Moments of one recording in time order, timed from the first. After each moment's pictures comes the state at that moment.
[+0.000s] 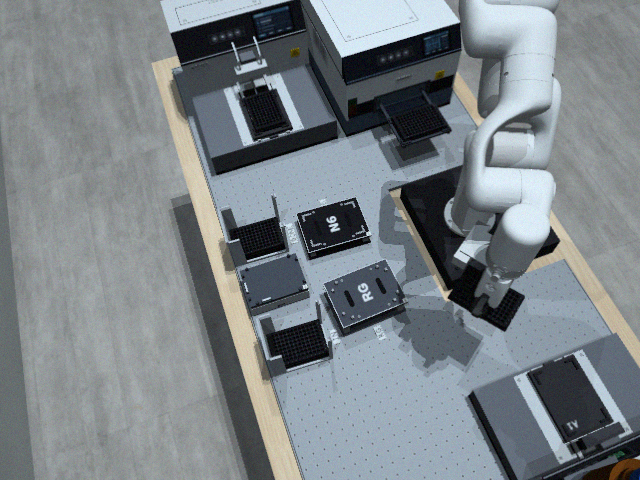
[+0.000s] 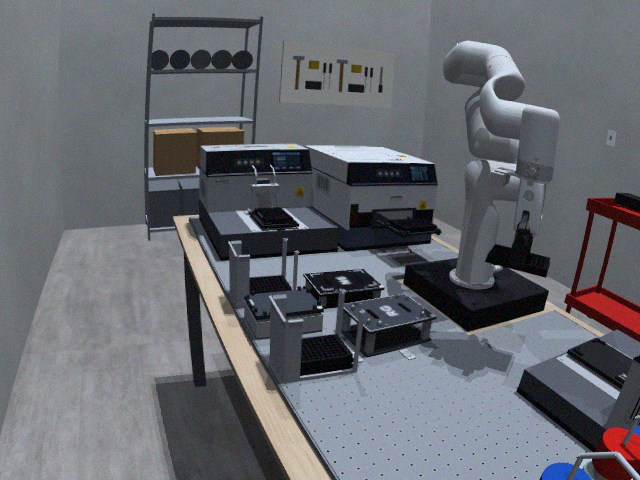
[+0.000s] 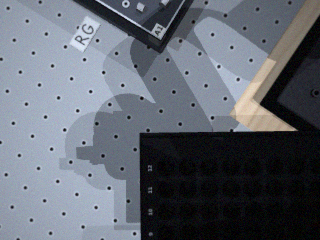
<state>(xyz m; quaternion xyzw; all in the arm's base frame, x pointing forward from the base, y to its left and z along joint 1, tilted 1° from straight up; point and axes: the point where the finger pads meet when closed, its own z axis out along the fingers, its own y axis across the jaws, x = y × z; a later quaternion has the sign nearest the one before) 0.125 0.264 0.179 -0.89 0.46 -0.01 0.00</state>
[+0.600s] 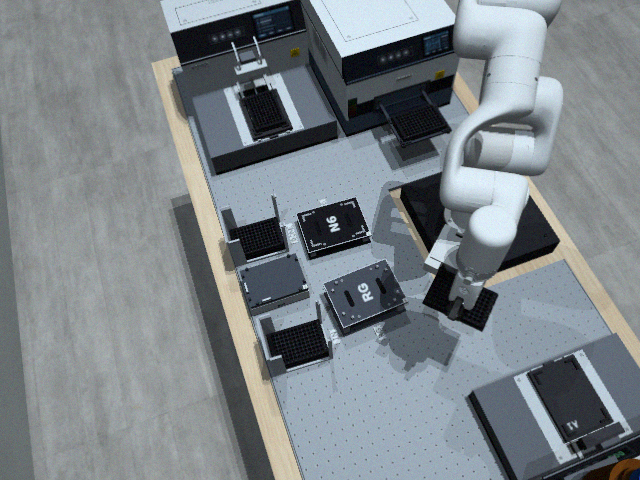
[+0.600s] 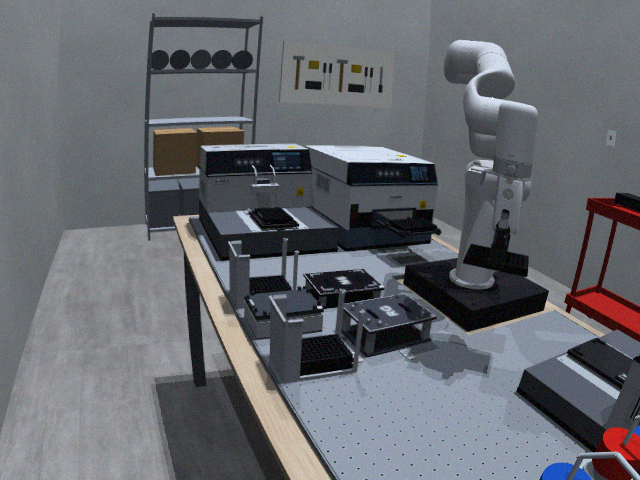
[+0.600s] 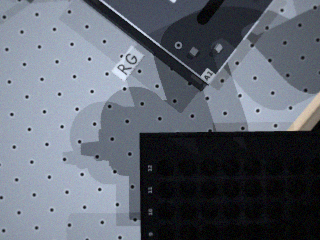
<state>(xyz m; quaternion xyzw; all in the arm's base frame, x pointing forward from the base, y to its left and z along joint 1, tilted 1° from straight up) 0.175 0.249 0.180 -0.91 0.41 -0.01 0.00</state>
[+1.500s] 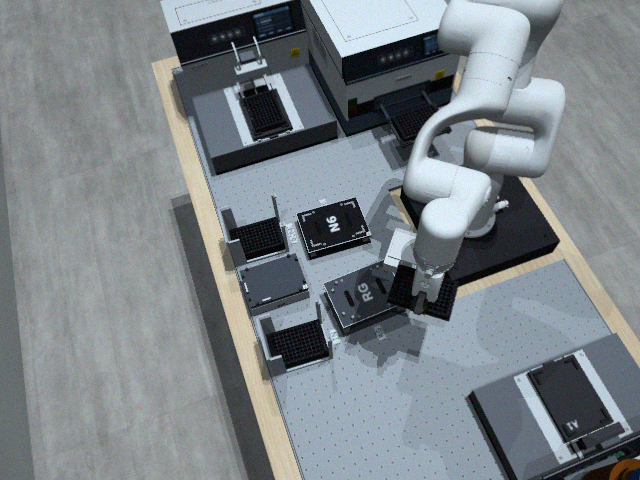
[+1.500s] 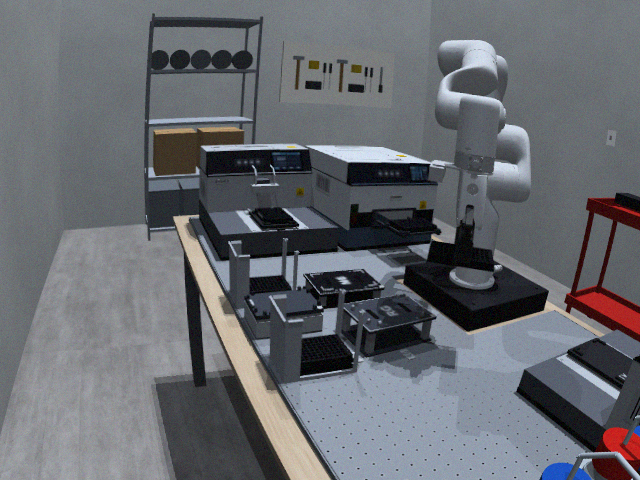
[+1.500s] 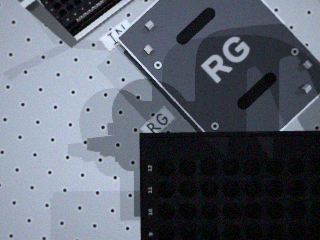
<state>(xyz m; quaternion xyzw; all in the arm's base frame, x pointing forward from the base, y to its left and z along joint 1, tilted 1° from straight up) 0.238 0.209 0.181 -0.94 0.33 -0.01 0.00</state>
